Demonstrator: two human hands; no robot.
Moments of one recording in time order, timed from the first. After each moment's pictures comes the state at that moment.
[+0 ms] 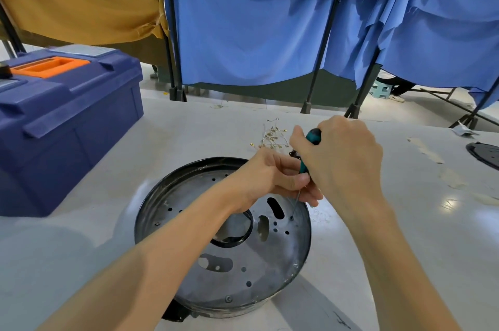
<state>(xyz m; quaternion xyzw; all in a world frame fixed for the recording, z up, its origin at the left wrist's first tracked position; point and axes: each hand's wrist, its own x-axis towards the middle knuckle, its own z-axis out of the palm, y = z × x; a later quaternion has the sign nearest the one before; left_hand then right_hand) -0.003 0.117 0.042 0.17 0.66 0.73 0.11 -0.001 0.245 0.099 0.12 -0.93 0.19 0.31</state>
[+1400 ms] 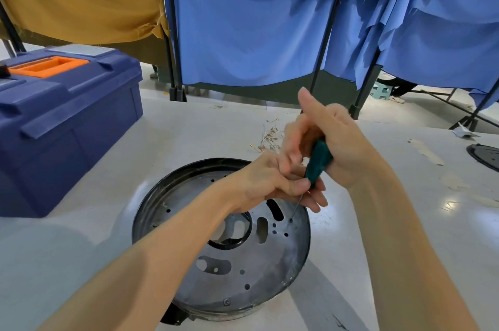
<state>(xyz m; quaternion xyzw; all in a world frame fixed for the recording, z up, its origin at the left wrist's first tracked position) -0.004 0.115 0.045 0.21 0.65 0.72 0.17 -0.034 0.257 0.110 0.39 -0.64 0.65 -0.13</state>
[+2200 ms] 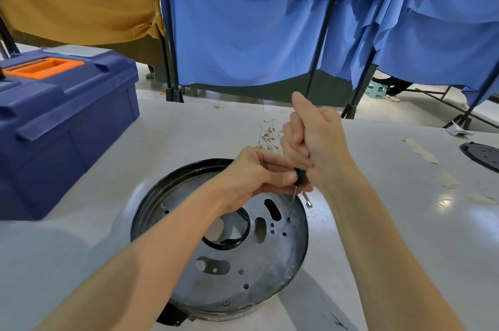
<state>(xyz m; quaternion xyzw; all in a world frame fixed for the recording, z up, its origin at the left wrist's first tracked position) -0.006 0.106 0.039 0.16 0.59 0.78 0.12 -0.035 0.230 0.098 0.22 -0.62 0.75 -0.03</state>
